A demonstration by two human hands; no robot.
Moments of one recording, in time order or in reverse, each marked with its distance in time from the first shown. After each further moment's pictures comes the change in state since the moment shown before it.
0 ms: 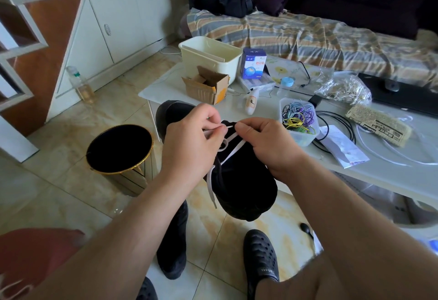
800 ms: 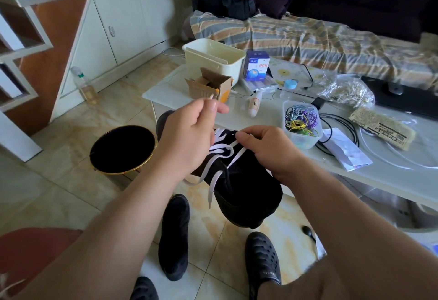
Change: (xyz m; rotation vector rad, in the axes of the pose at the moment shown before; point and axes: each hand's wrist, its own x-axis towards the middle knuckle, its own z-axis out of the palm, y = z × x) left_hand 0.016 0.003 -0.023 -0.155 -0.146 -0.065; right_hand 0.004 0.007 0.001 -0.115 0.005 0.059
